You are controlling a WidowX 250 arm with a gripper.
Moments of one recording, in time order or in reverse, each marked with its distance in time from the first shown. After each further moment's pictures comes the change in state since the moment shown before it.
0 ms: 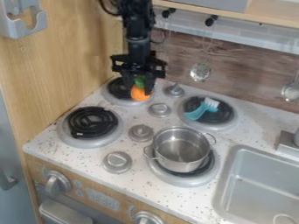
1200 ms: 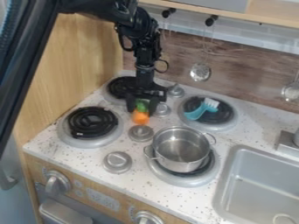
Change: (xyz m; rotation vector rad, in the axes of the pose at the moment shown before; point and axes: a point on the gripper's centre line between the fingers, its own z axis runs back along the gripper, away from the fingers) arm 0.016 0.002 -0.071 0.024 0.185 0.030
